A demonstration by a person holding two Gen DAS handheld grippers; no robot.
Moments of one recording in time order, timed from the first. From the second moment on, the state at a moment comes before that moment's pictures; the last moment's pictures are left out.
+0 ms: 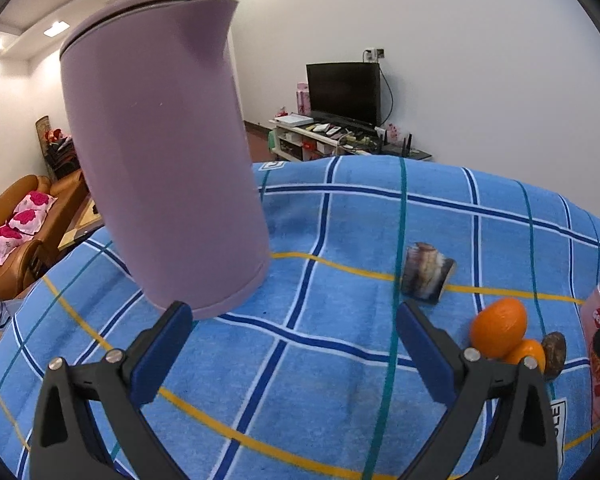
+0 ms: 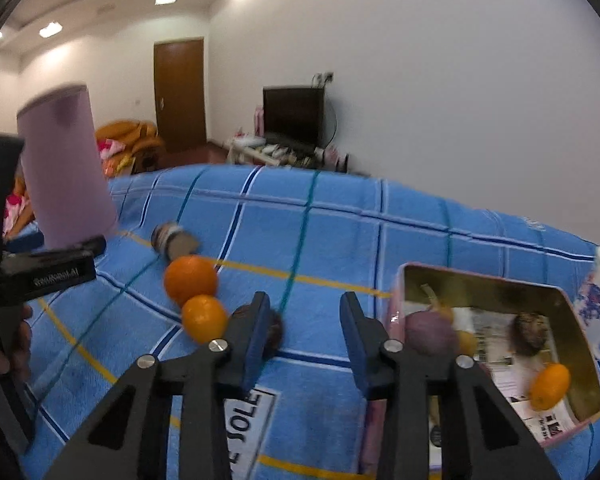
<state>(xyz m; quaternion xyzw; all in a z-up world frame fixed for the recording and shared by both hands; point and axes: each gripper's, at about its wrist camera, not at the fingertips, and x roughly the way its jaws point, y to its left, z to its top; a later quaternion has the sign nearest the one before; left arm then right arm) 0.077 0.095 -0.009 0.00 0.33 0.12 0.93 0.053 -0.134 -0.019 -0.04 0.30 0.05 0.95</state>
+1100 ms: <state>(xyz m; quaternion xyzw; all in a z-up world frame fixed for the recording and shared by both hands) 0.081 0.090 -0.017 0.00 0.36 0.09 0.93 0.110 -0.091 -0.063 -0.02 0.43 0.11 0.89</state>
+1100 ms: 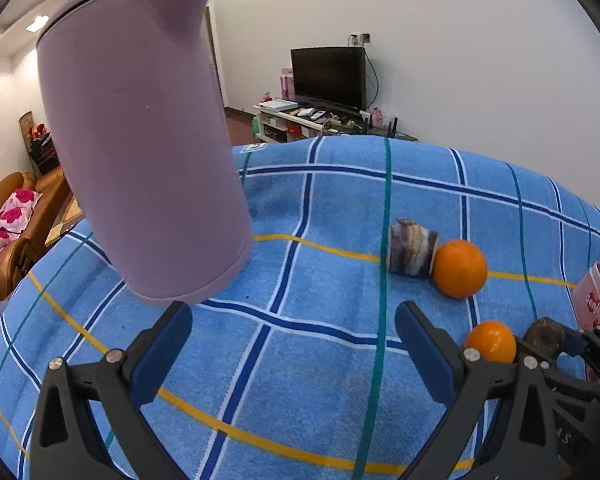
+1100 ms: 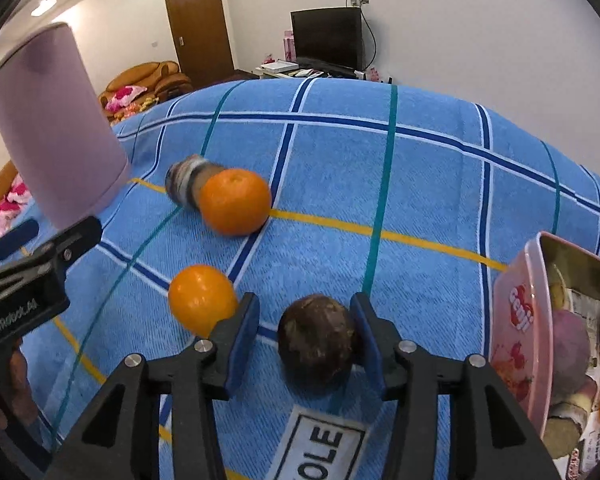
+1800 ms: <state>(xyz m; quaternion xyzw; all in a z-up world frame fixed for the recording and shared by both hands) 0.069 0.049 -0.010 0.00 0.34 -0.06 0.94 0.056 -0.140 -0.020 0.05 0.33 0.12 0.94</state>
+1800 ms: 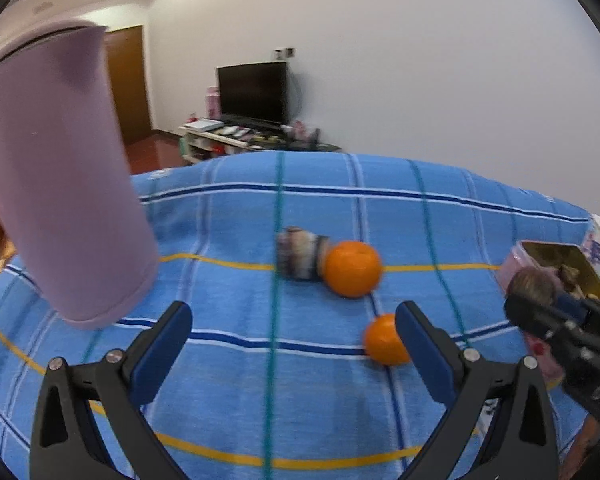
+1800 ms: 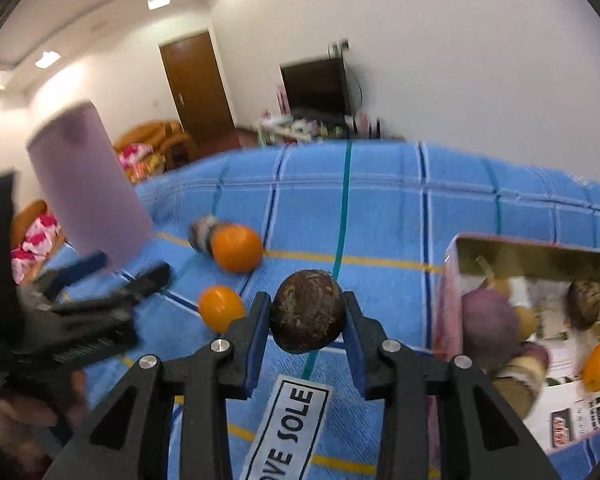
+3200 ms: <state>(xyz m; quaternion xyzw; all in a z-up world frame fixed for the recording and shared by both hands) 0.062 0.004 -0.014 0.01 0.34 -0.06 0.94 0.020 -0.141 -0.010 0.02 0.26 0.10 0.96</state>
